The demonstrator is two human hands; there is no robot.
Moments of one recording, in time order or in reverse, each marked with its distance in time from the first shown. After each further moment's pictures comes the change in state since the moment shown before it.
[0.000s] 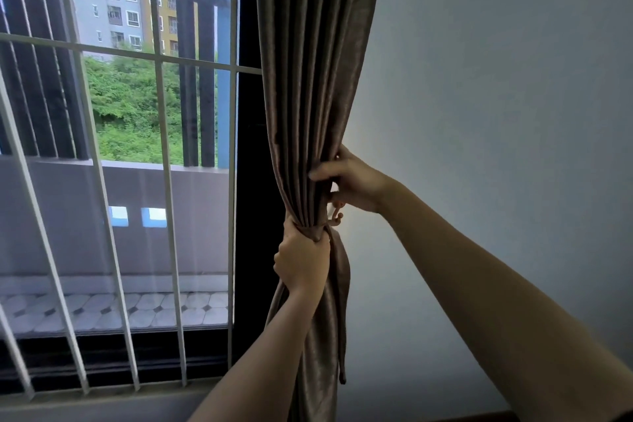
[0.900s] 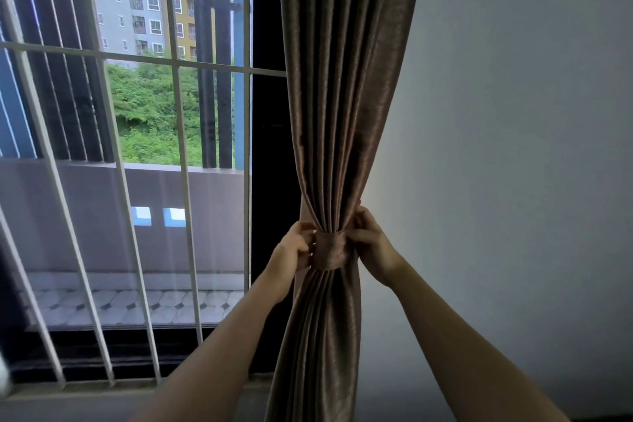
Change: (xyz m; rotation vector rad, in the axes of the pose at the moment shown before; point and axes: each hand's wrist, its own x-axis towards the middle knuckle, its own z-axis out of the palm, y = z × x) left_hand 0.037 -0.029 -0.041 -0.757 -0.796 -0.167; right_hand -0.017 0.127 -0.002 0.314 0.073 -0.151
